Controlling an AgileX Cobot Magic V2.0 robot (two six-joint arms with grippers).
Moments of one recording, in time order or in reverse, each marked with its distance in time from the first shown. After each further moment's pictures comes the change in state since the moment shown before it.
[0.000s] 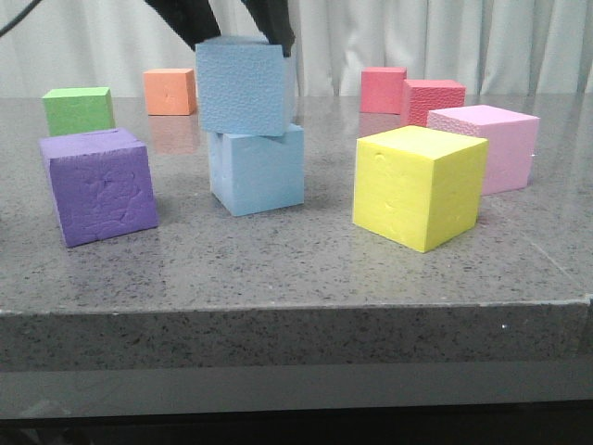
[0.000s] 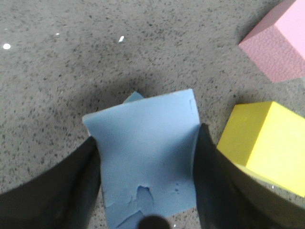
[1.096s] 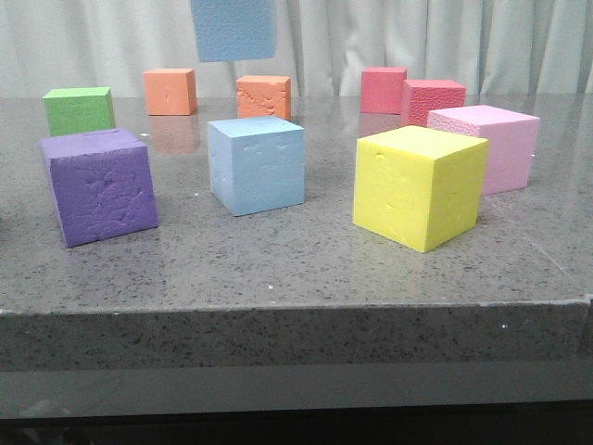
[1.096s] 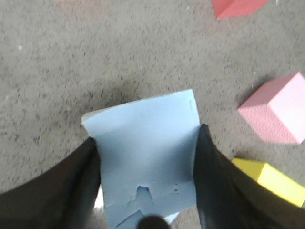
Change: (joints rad) left arm 0.108 0.065 -0.246 -0.045 0.099 -0.008; right arm 0.000 0.000 0.000 0.000 -0.002 0.000
